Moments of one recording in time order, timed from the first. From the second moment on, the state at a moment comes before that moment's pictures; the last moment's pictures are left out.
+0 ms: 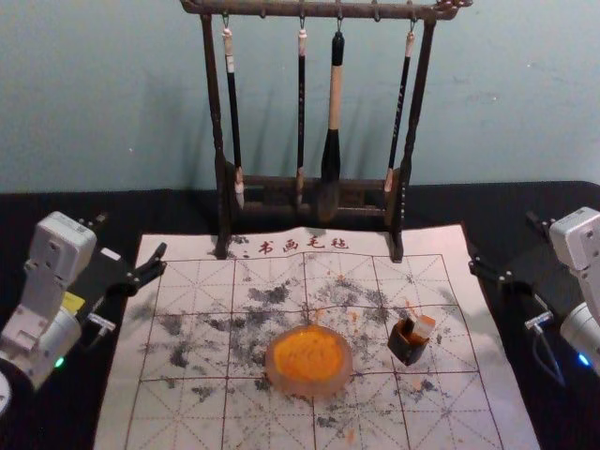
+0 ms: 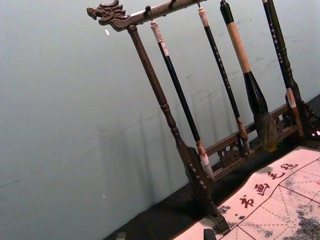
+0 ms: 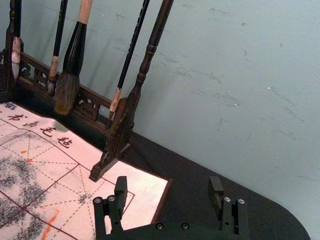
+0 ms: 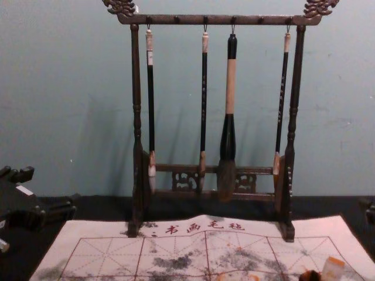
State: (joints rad) left arm -0.20 0.60 0.45 -1.41 -0.25 -0.12 0.03; right arm 0.20 0.60 -0.45 -1.41 0.25 -0.12 -0.03
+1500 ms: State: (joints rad) left arm -0.20 0.60 0.45 -1.41 -0.25 -0.12 0.03; right arm 0.20 0.60 -0.45 -1.41 0.25 -0.12 -0.03
